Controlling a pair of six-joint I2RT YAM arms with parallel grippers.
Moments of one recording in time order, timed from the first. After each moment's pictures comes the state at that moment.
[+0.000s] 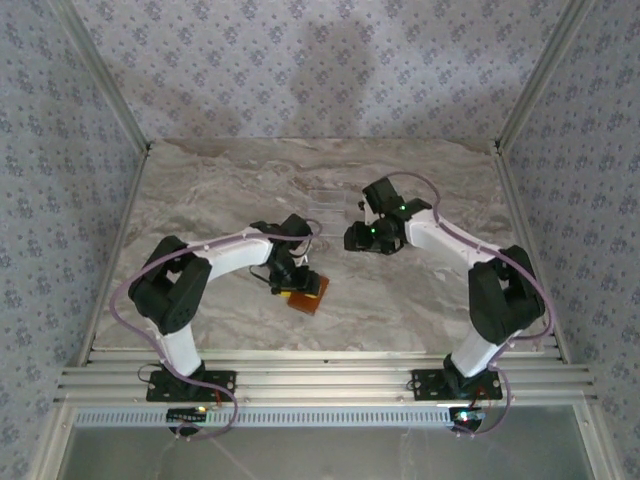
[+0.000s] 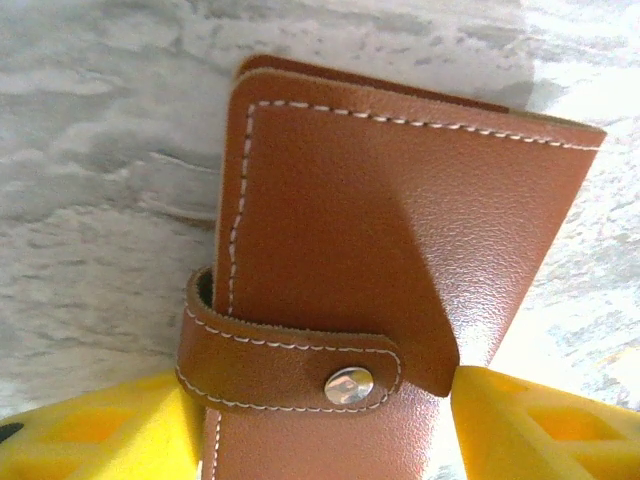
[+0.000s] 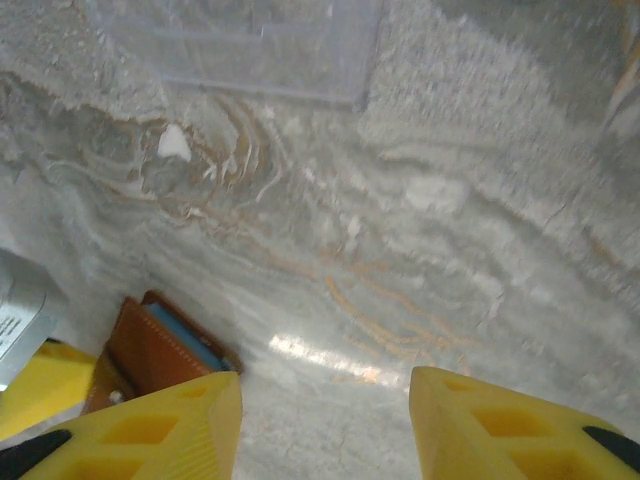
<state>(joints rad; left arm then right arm) -0.72 1.78 1.10 -0.75 0.33 -0.54 0.50 1.63 1.16 -0.66 -0.24 0.46</state>
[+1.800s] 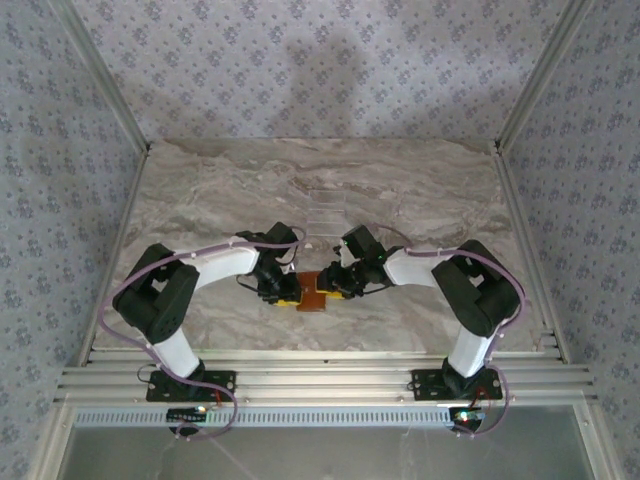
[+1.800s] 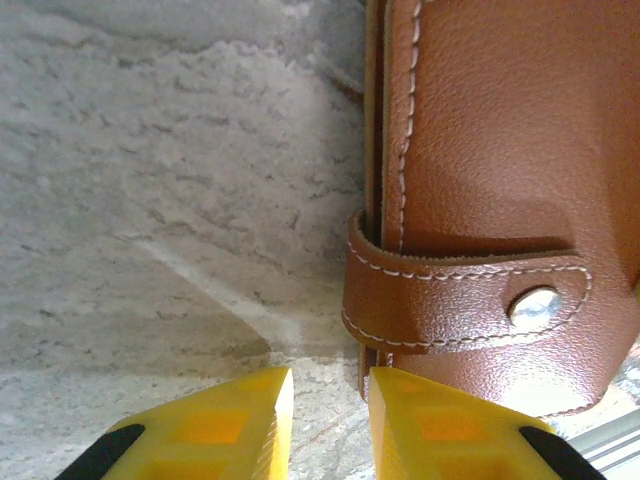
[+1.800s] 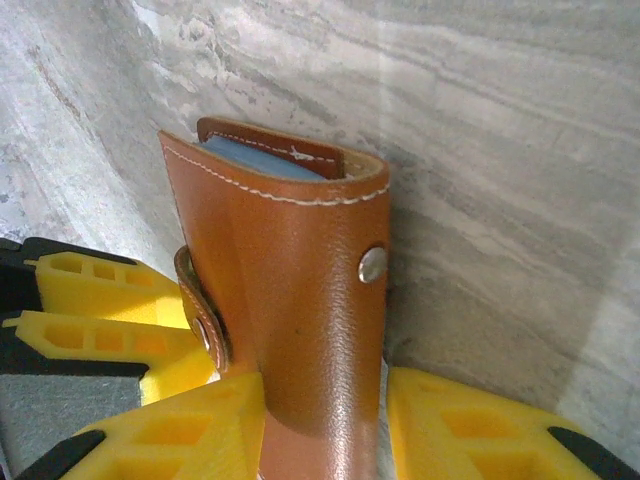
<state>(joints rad) -0.67 1.69 0.95 -0.71 0.36 -0.60 0.68 1.75 0.82 -0.07 -0.60 0.83</state>
